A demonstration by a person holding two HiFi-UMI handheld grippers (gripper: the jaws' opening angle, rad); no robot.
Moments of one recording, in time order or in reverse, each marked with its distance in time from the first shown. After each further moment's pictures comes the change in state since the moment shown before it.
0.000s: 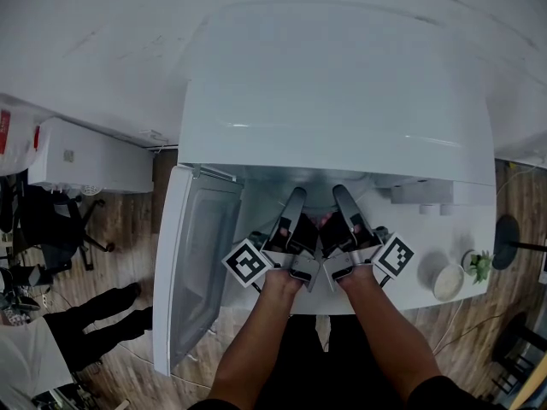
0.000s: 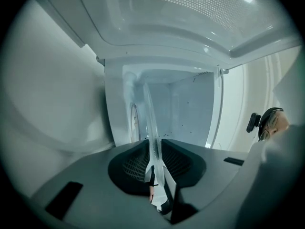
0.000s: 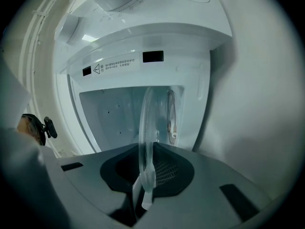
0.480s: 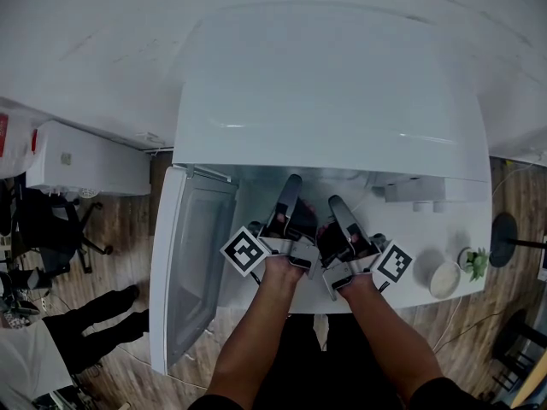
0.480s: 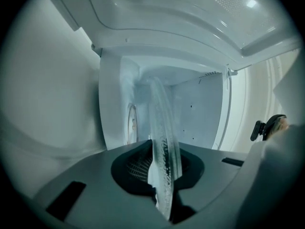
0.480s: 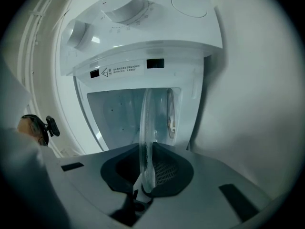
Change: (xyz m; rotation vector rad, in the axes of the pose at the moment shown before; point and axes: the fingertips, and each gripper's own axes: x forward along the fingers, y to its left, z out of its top) left arm 0.022 -0.003 0.007 -0.048 -0.042 -0.023; right arm -0.019 0.005 -0.008 0.025 0.036 -0.007
